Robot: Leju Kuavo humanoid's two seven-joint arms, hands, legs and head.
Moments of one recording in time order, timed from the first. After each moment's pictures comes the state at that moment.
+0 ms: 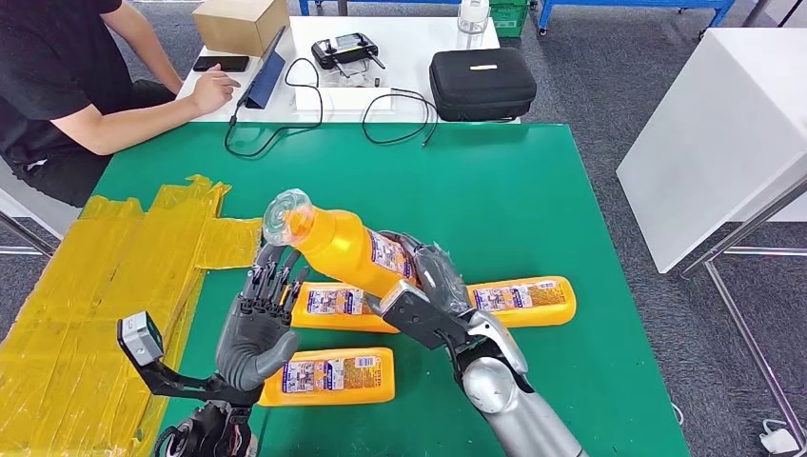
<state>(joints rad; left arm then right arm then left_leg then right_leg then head) 0.09 -0.14 -0.21 -1.62 0.53 -0.38 -0.31 -0.24 0.05 0.53 -1.38 0.47 -0.13 -0.13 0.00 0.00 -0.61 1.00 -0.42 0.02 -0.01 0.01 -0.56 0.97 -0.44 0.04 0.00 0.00</state>
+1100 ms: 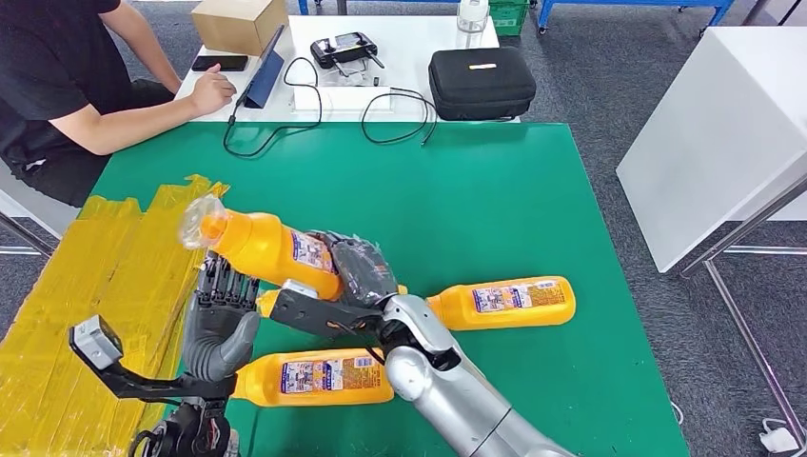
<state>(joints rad) 0.11 -0.14 -0.15 -1.70 0.56 -0.29 -0.29 -0.44 0.23 0.75 -1.08 0.71 -0.16 0.06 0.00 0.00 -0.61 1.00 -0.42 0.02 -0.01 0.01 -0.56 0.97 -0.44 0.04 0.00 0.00</state>
